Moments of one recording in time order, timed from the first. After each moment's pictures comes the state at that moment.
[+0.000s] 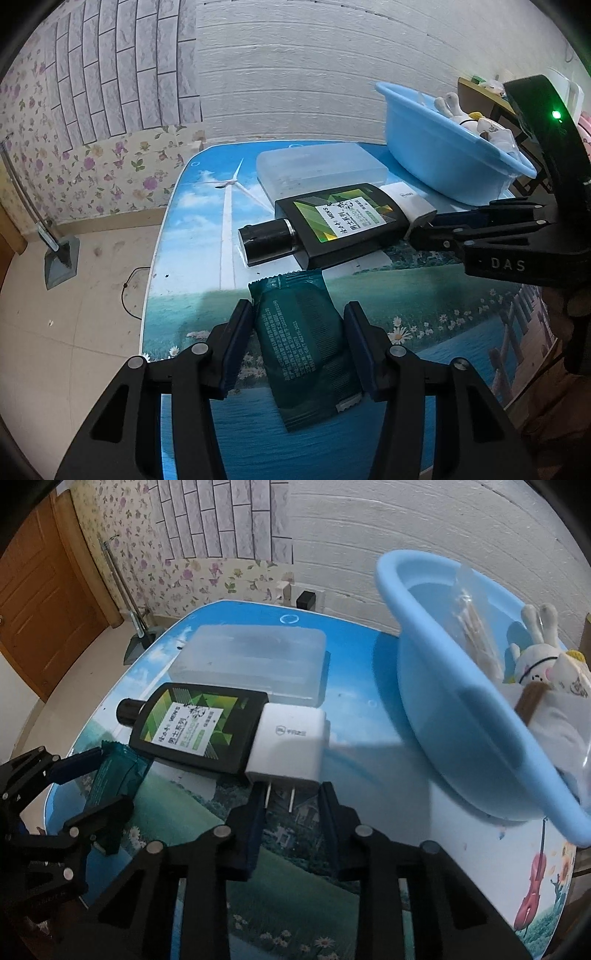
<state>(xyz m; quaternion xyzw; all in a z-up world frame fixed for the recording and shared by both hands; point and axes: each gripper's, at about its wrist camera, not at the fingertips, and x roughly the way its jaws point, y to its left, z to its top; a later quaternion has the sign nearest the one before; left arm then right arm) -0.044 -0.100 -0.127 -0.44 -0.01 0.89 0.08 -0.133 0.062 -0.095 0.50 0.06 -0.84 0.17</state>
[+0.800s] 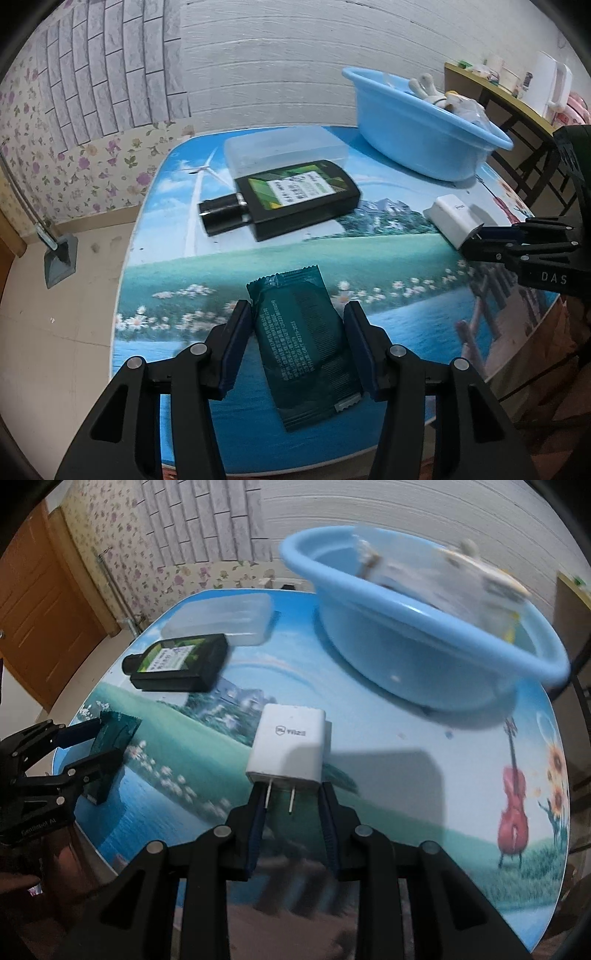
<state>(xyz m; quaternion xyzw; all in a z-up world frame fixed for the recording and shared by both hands) -0.018 -0.068 -0.122 -0.46 0.00 0.89 0.09 -0.069 0.141 -0.092 0.51 0.02 -0.85 0.14</state>
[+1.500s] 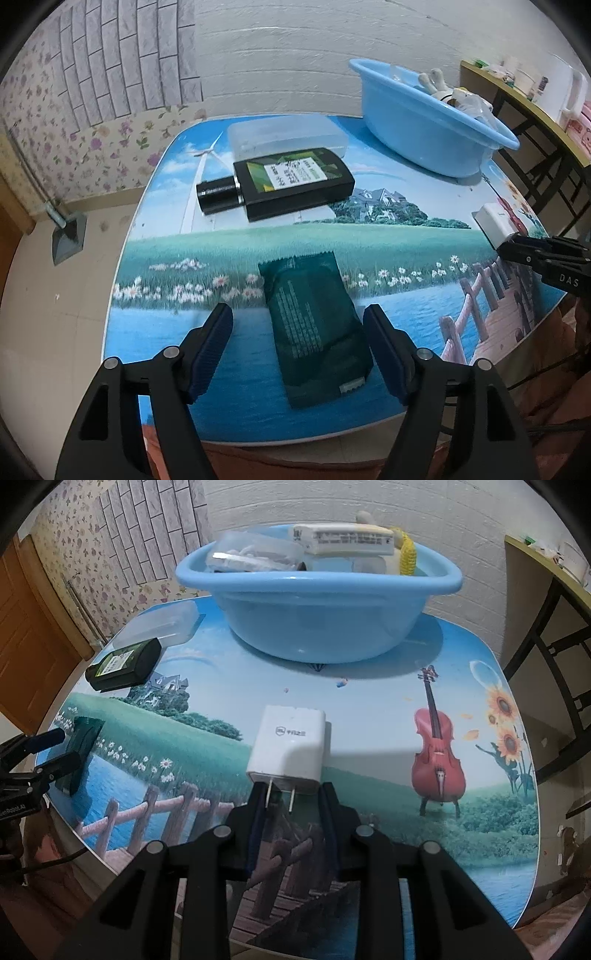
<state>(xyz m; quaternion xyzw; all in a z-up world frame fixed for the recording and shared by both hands) -0.008 -0.058 -0.120 -0.48 -0.02 0.87 0.05 -0.047 0.202 -0.095 0.50 -0.01 -0.86 0.10</state>
